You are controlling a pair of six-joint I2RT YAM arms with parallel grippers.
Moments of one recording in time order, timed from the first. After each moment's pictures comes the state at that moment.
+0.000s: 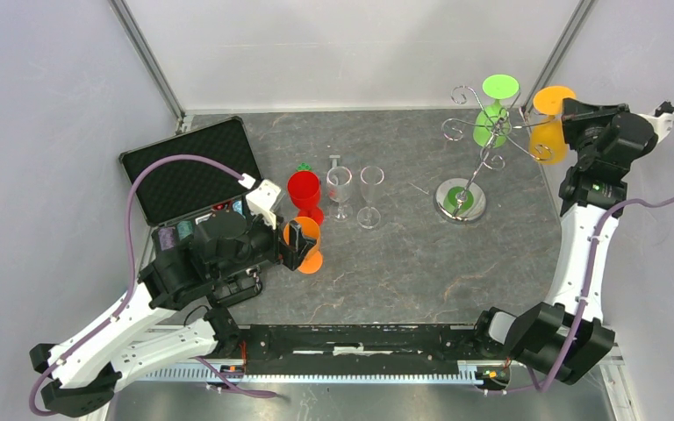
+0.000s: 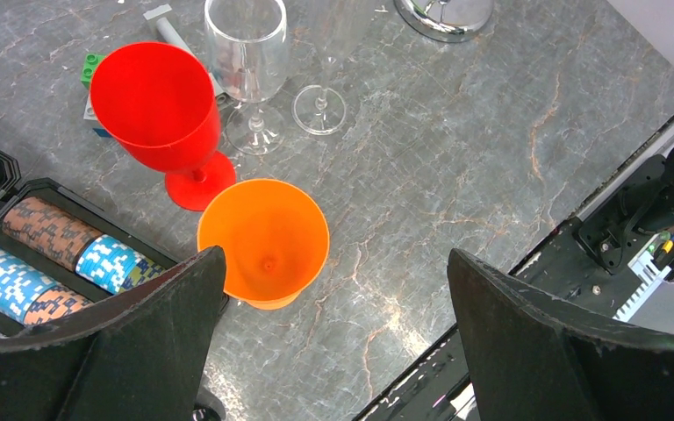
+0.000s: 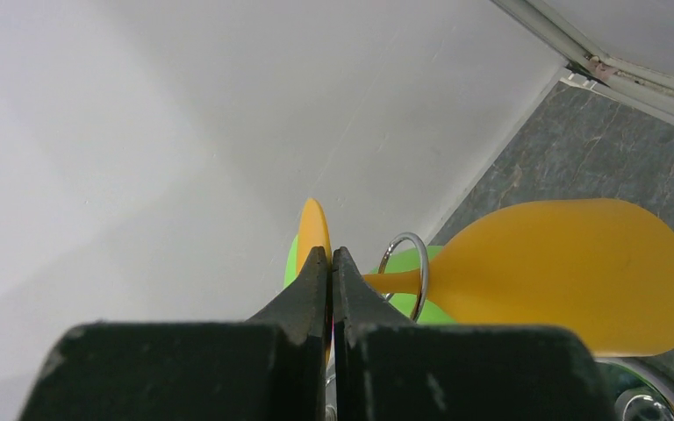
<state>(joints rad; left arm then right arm) -0.92 0.70 0.97 -0.65 -0.19 -0.24 -0.46 1.19 1.23 -0.07 -0.13 1.02</state>
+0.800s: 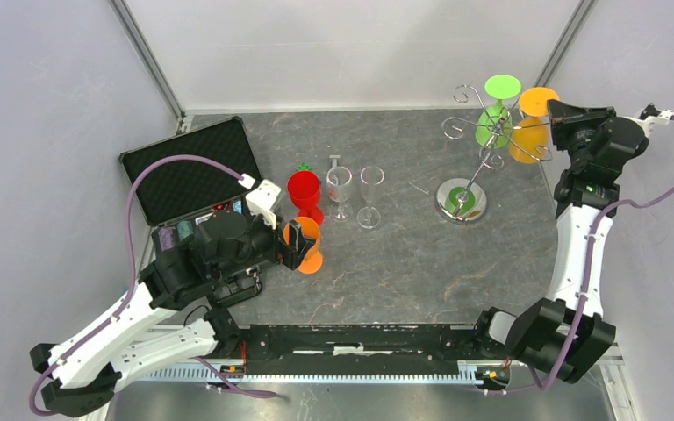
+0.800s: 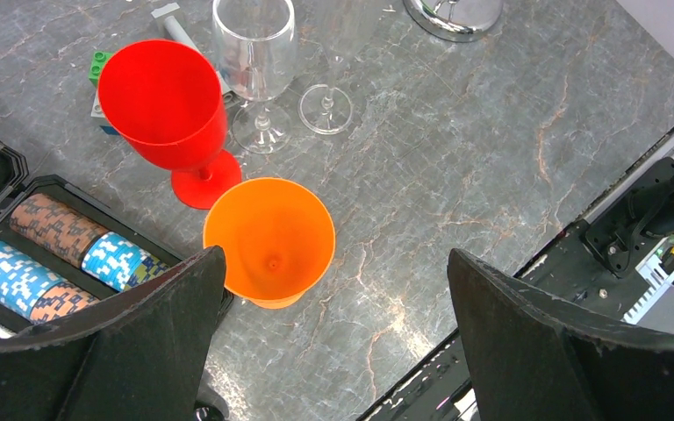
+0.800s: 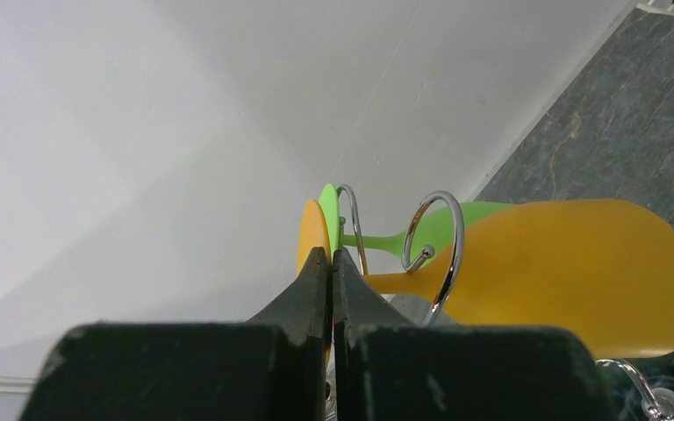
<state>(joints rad) -0.92 0.70 0.97 -0.65 -0.21 -0.24 -0.45 1.18 1.16 0.00 -0.25 1.12</state>
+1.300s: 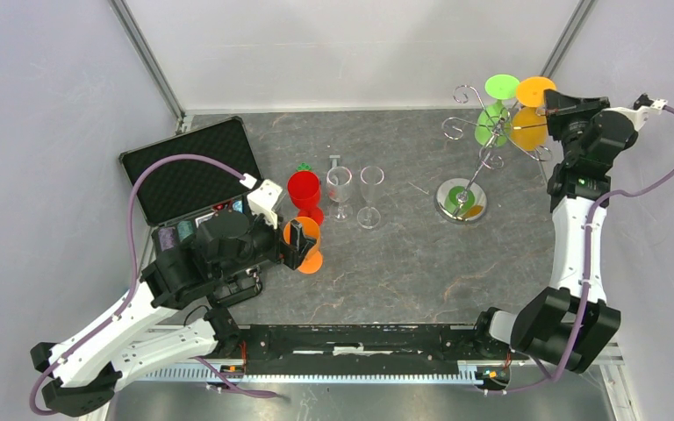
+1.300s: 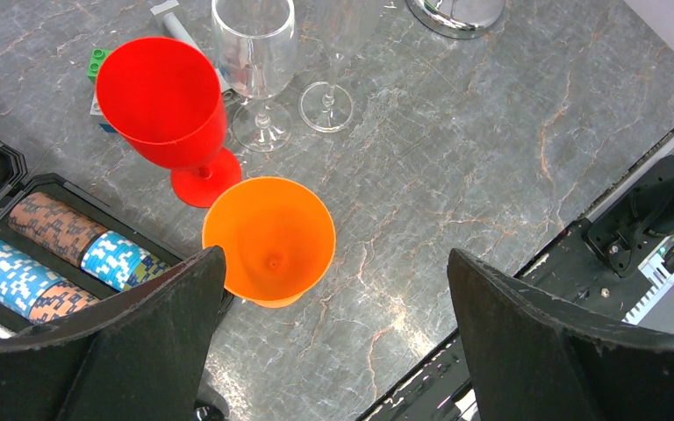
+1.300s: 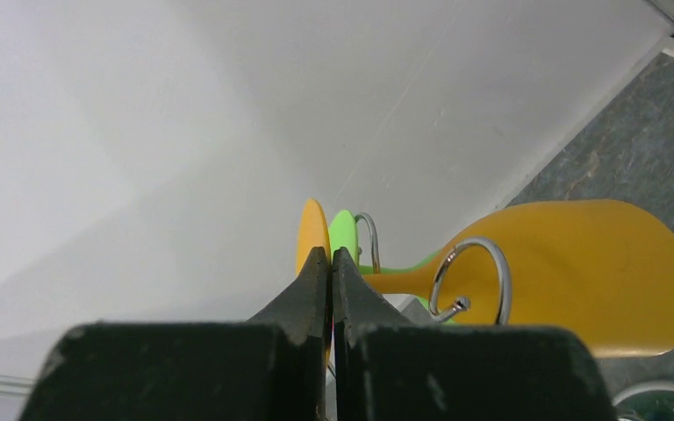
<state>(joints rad) -0.92 0.71 0.97 -0.65 -0.21 -0.24 -0.39 1.24 1.16 0.10 -0.19 1.08</state>
